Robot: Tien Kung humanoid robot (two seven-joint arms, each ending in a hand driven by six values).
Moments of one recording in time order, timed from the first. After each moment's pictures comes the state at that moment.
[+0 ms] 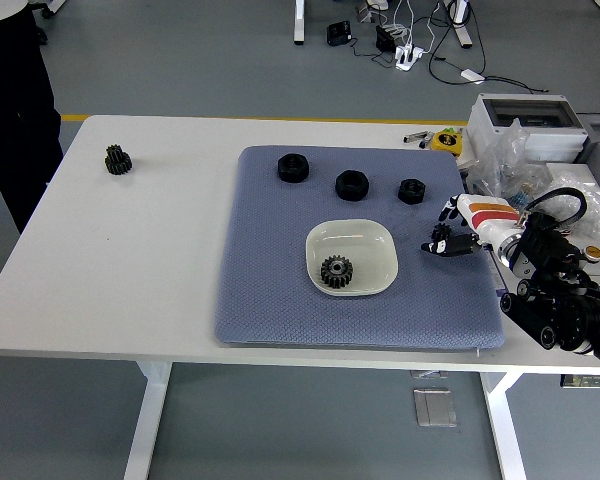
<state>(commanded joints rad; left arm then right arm) -0.10 0.12 -0.48 -0.23 0.69 0.29 0.12 0.97 -0.12 0.08 0.36 -1.29 -0.39 0.06</state>
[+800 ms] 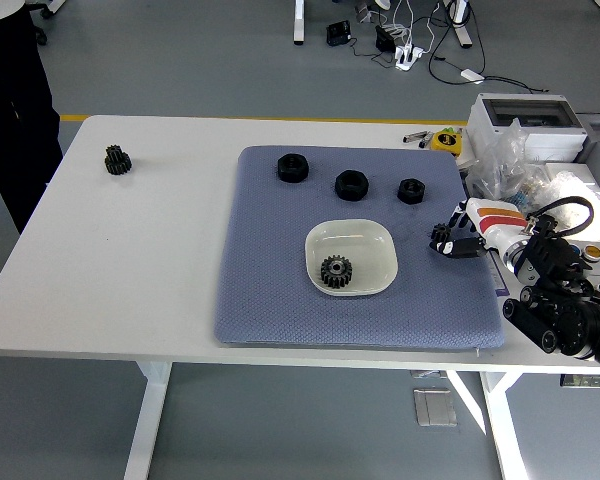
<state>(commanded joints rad) -0.13 0.11 -0.49 -0.23 0.71 0.28 0.13 0.96 -0.12 0.01 0.35 -1.20 -0.43 0.05</state>
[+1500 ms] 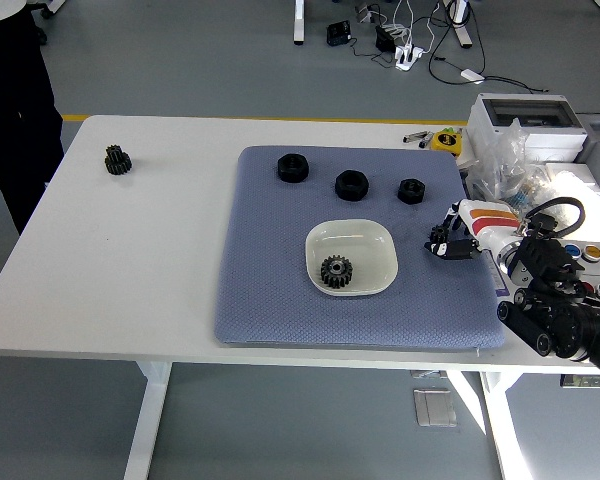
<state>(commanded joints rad) -0.14 0.11 -0.49 -0.23 0.71 0.28 0.13 0.95 -0.11 0.05 0.34 -1.28 -0.42 0.04</state>
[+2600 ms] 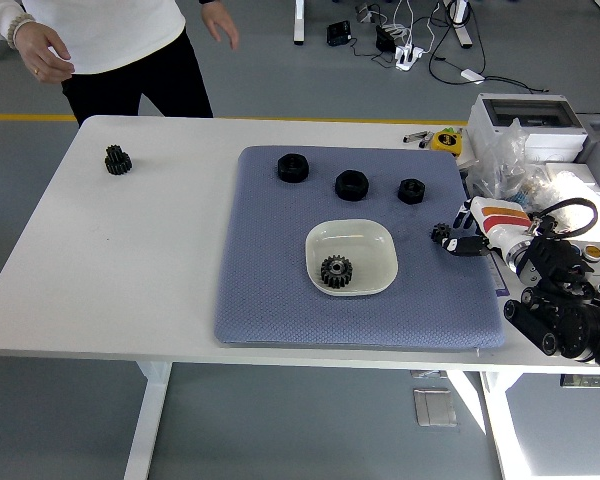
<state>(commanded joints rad) -0.16 0.10 -0.48 -0.24 0.70 0.29 0.13 0.93 -0.12 0.09 0.35 -1.28 -0.44 0.04</state>
